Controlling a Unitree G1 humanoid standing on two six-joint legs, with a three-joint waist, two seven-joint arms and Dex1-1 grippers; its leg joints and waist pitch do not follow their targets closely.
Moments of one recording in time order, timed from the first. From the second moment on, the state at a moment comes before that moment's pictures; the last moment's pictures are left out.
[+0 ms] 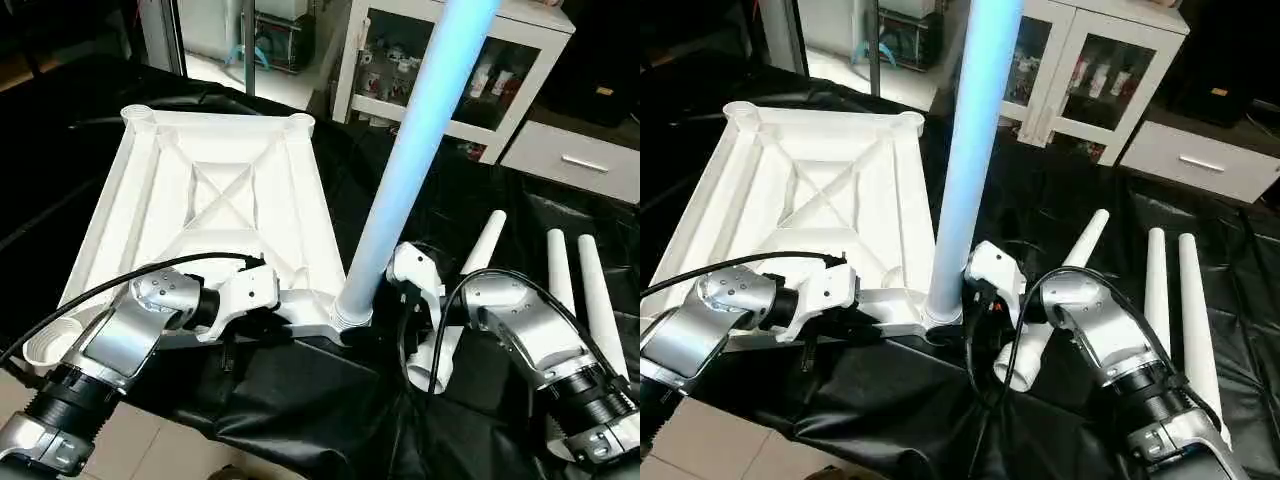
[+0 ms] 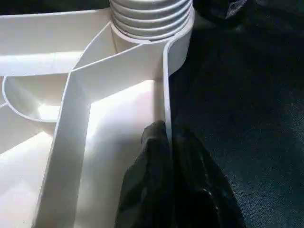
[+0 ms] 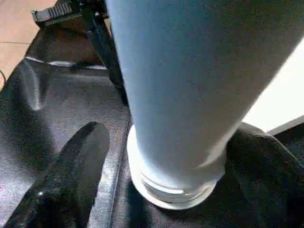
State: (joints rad) left arm -0.43 0.59 -0.36 0.15 0.02 0.25 -1.22; right arm -0.47 -0.45 0.34 0.28 0.20 0.24 1.12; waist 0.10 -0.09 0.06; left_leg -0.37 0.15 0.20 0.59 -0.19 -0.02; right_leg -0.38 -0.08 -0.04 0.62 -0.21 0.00
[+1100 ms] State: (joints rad) left arm -0.52 0.33 -0.30 0.29 0.10 0.50 -0.82; right arm -0.54 -0.11 0.13 0.55 0.16 0.30 0.47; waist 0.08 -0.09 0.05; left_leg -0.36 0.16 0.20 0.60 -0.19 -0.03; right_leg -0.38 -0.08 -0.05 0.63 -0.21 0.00
